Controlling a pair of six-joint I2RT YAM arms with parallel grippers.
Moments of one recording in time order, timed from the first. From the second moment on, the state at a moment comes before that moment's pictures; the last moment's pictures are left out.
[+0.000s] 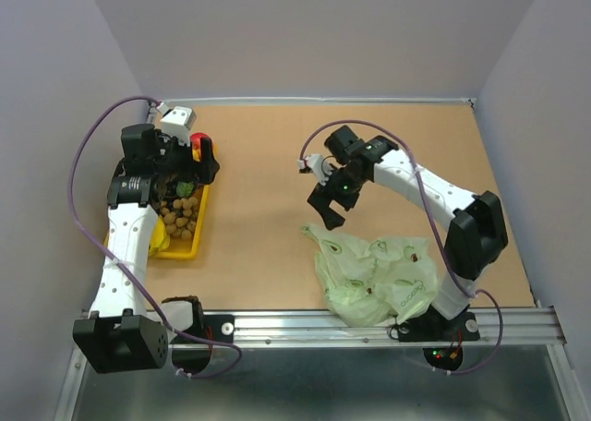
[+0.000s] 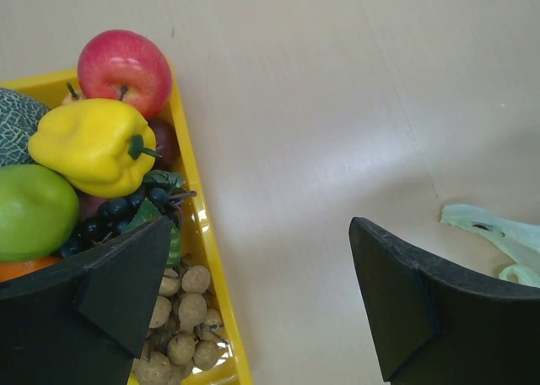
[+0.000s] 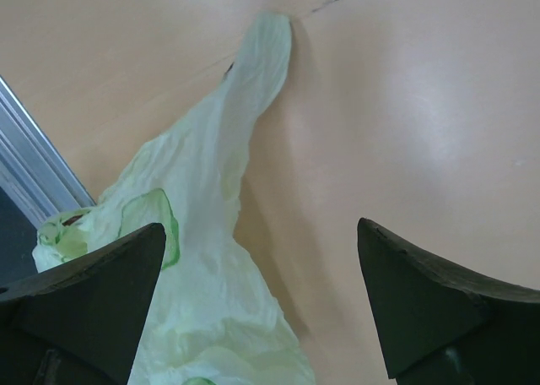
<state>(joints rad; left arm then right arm) 0.05 1.11 1.15 -0.60 0.39 0.12 0.62 1.74 1.54 -1.04 -0.36 -0.38</state>
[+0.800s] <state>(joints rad) 0.05 0.99 0.96 -0.47 0.60 0.01 0.75 1.83 1.60 -0.95 -0.39 -0.29</state>
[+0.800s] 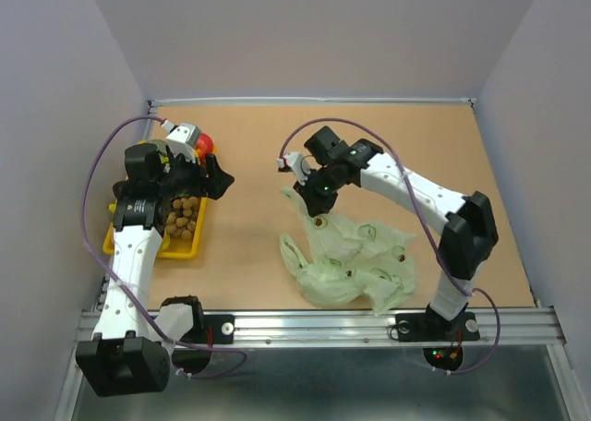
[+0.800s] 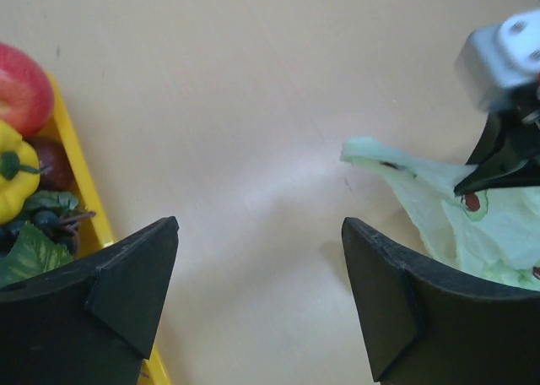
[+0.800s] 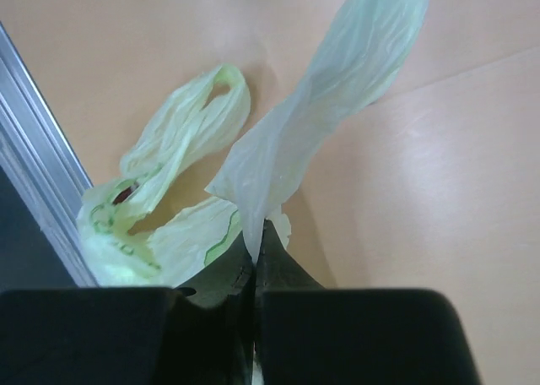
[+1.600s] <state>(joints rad) -0.15 1.20 1.06 -0.18 0.81 0.00 0.74 1.25 1.32 -0.50 -0.27 -0.50</state>
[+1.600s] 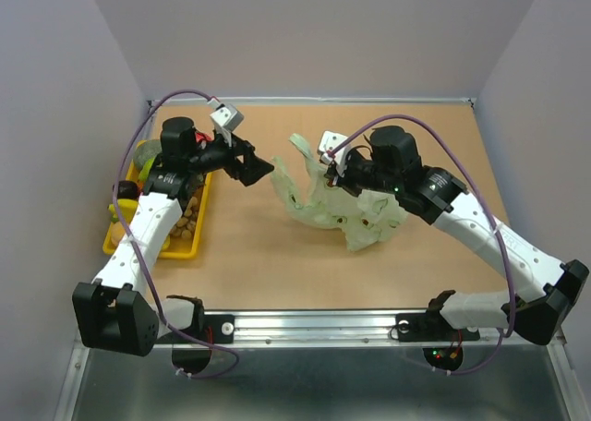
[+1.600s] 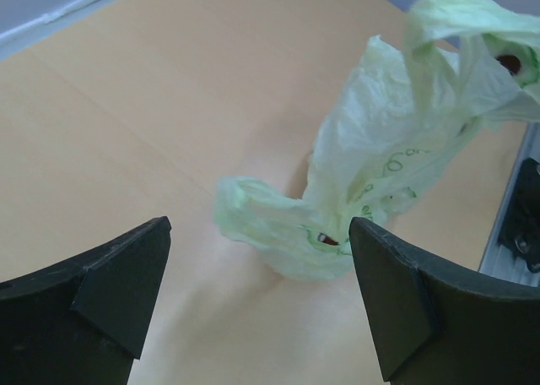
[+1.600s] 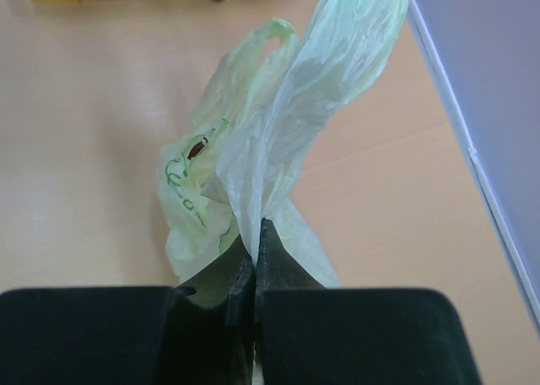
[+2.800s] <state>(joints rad) -0.21 1.21 0.86 -0.11 0.62 0.03 0.66 1.14 1.28 -0.26 0.04 -0.46</state>
